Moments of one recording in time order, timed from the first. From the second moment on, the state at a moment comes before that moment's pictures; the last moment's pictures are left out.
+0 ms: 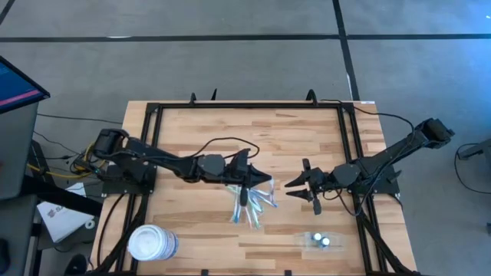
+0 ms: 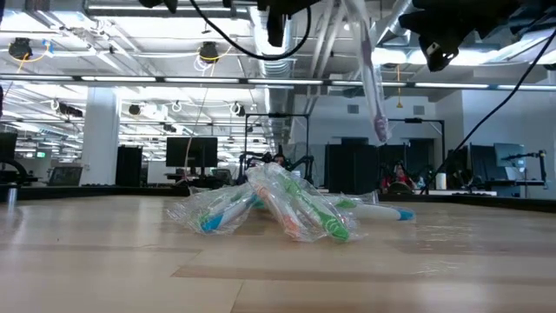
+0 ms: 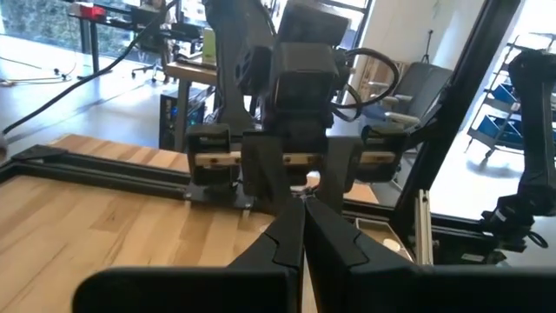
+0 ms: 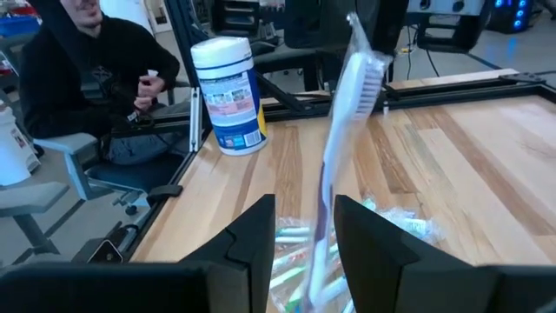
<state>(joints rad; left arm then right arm) -0.18 1.67 1.02 0.61 -0.17 -0.21 0.44 0.98 0.41 0.39 0.29 0.22</state>
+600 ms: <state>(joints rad) -0.17 1.73 1.10 0.62 -0.15 -0.18 0.42 0.98 0.41 0.38 0.29 0.21</state>
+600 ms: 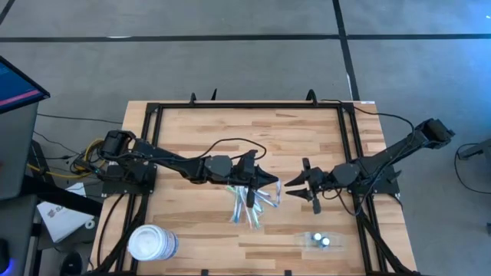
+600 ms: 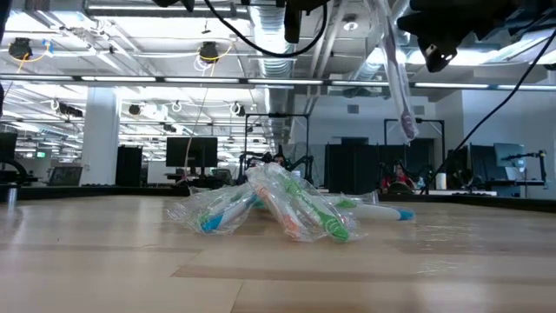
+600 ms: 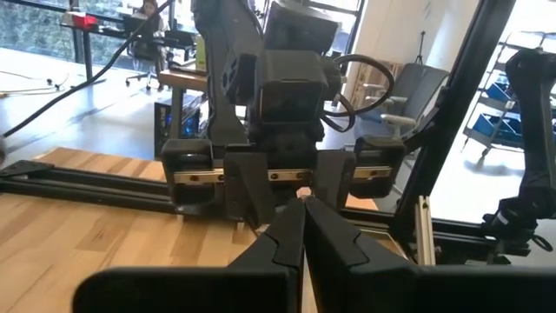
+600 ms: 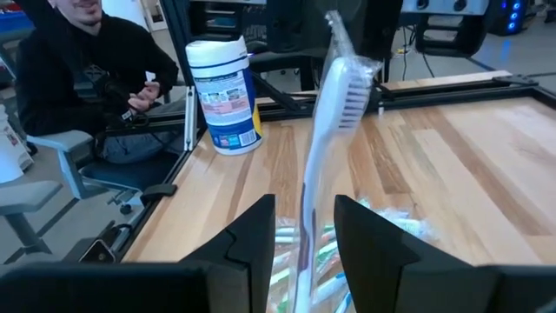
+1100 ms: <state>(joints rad) -0.18 1.73 1.10 0.64 -0.16 -0.16 0.38 1.06 0.41 0.46 0.29 0.21</state>
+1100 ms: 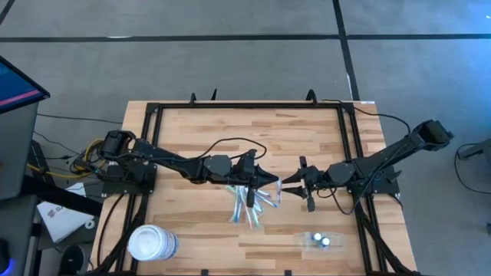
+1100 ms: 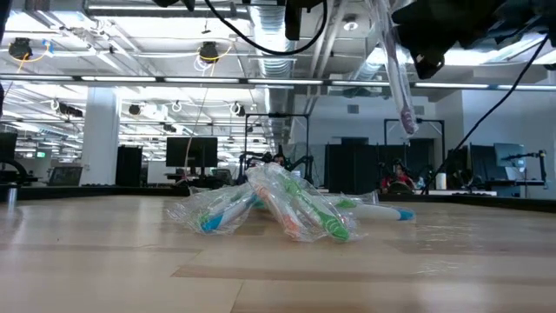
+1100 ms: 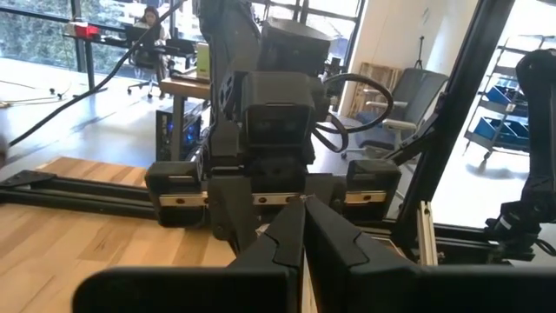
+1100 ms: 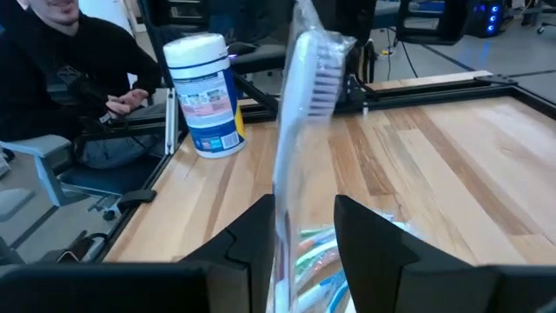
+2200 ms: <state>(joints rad) -0.17 1.83 1.14 0.67 -0.17 -0.16 0.38 1.07 0.41 0.49 0.26 0.18</state>
